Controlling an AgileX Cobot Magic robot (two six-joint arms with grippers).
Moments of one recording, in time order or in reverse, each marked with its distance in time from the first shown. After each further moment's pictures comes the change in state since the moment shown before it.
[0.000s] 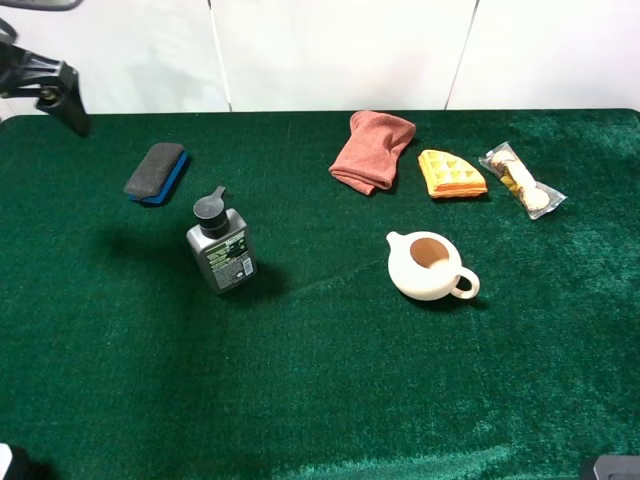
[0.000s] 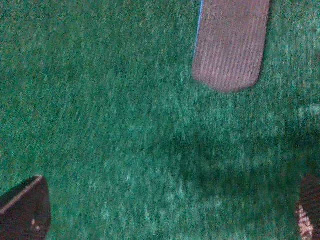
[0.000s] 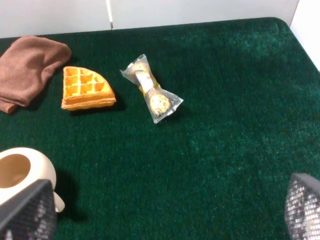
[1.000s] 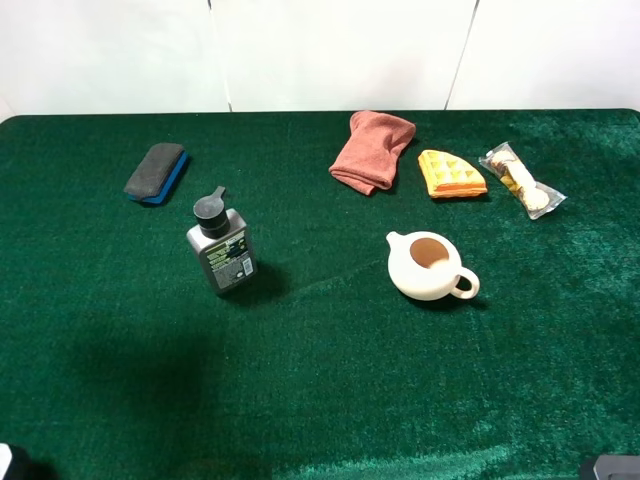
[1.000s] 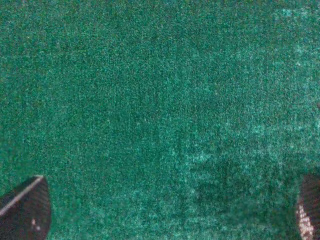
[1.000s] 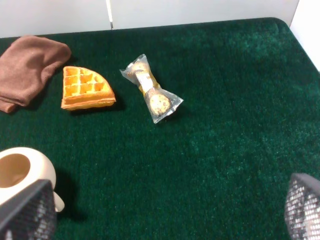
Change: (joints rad) left arm 0.000 -0.540 0.218 0.022 0.266 -0.069; right arm 0.000 0.000 0.000 0.000 0.000 -0.001
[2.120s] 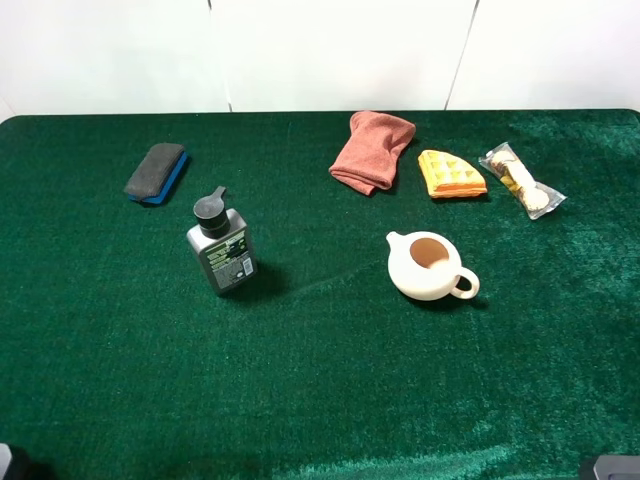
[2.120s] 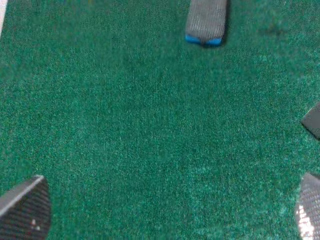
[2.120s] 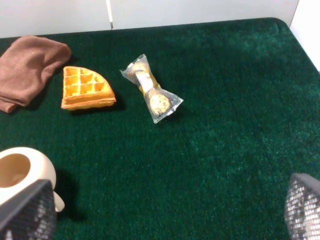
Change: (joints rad) left arm 0.000 -0.691 0.276 0.008 0.017 0.019; right arm 0.000 0.000 0.000 0.000 0.000 -0.001
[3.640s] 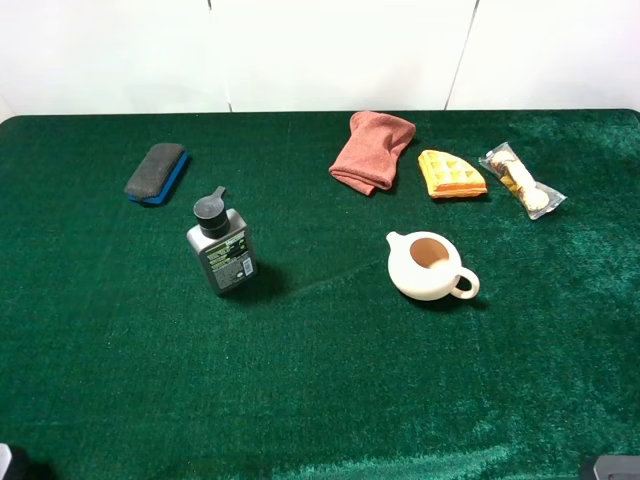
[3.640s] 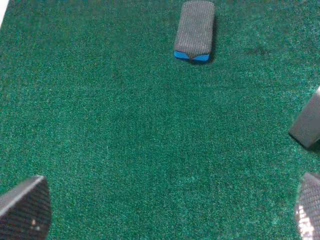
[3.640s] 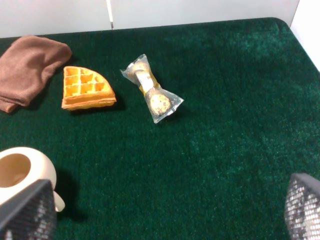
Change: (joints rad) left arm 0.000 -0.412 0.178 -0.030 0.015 -0.012; right arm 0.000 0.000 0.000 0.000 0.001 0.000
